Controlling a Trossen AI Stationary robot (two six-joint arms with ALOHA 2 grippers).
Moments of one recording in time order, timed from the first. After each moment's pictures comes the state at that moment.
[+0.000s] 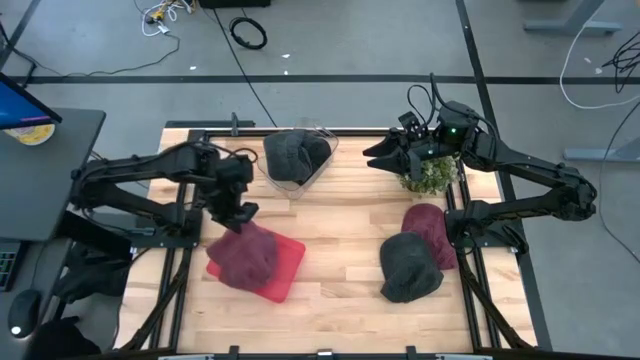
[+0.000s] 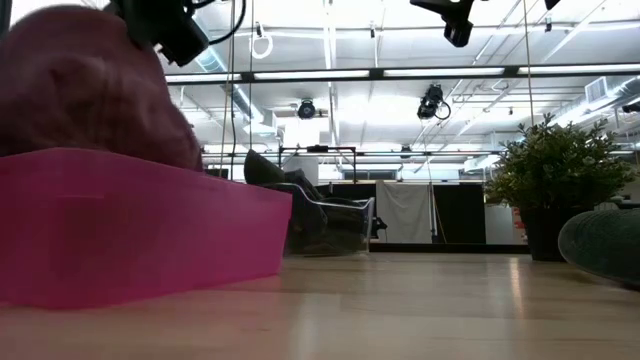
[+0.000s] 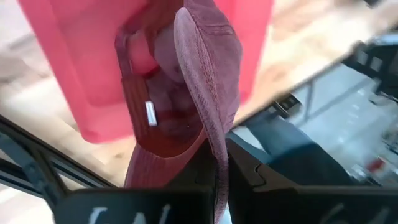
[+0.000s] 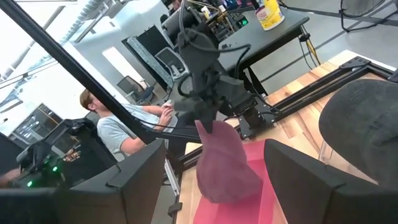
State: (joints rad) left arm 0.11 1.20 1.23 -1.30 0.49 -1.11; right arm -0.38 1.05 1.08 -0.14 -0.54 0.58
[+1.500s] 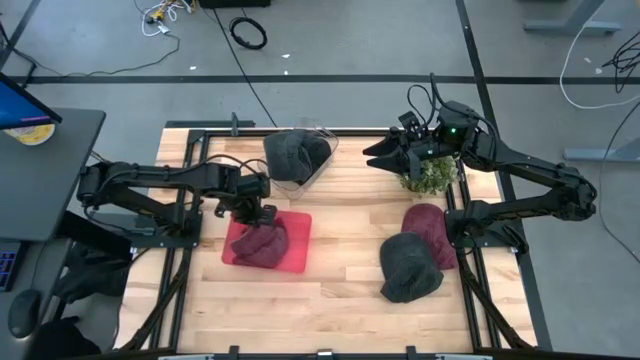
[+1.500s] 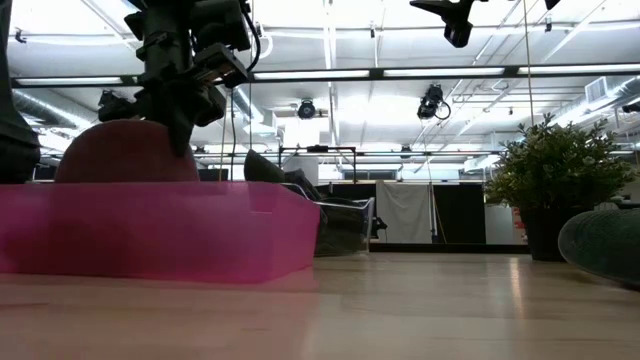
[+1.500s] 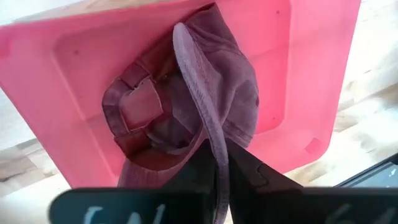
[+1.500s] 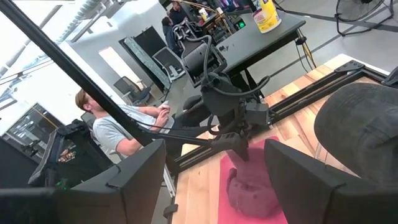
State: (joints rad) left arm 0.09 1.28 0.96 -0.93 0.20 -1.21; right arm -0.38 1.05 1.08 -0.14 -0.53 0.57
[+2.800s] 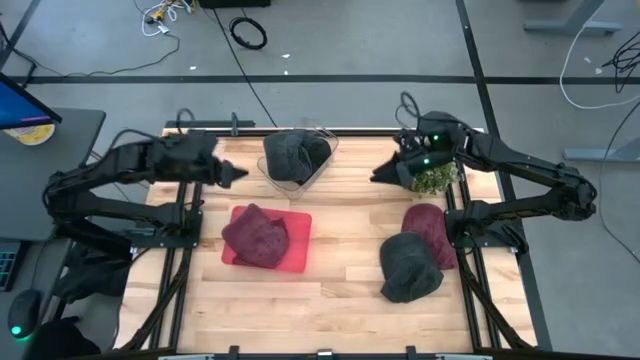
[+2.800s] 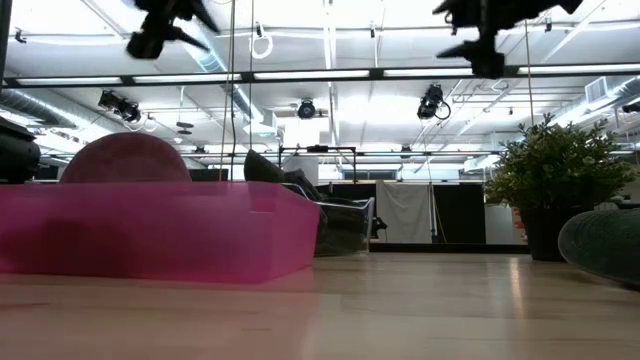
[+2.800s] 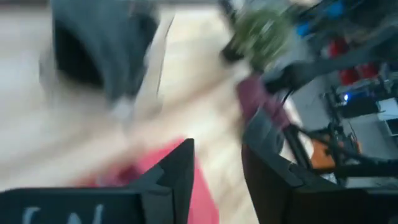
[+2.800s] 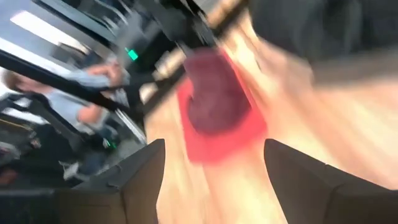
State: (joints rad) left arm 0.15 0.85 1.16 -0.89 -0.15 -0.98; right arm -0.37 1.05 1.08 -0.55 -0.48 0.61
